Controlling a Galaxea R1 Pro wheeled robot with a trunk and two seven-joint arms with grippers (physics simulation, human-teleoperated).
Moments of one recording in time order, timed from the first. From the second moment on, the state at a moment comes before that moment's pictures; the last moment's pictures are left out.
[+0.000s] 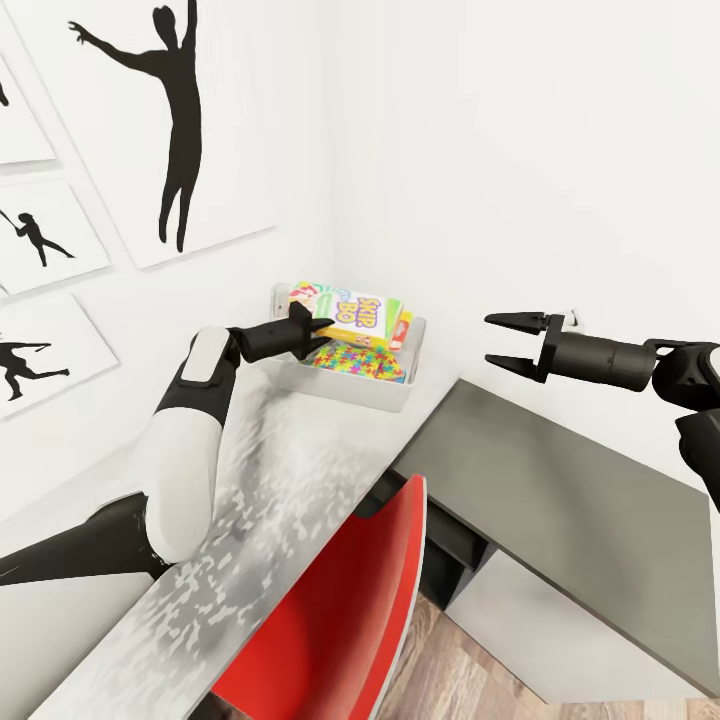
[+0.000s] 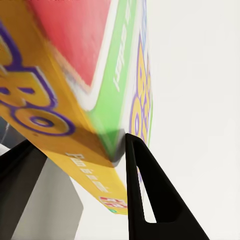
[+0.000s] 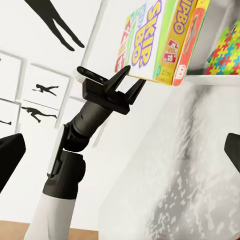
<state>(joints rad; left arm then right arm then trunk) -1.30 -0.17 0.39 -0.69 0.93 0.97 -0.01 -0.96 -0.55 0.17 -1.45 -2.07 1.03 -0.29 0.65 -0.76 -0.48</state>
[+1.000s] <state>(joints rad) -1.30 -0.17 0.39 -0.69 0.93 0.96 -0.01 -0.96 -0.55 0.17 -1.45 -2.07 1.03 -0.29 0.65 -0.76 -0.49</state>
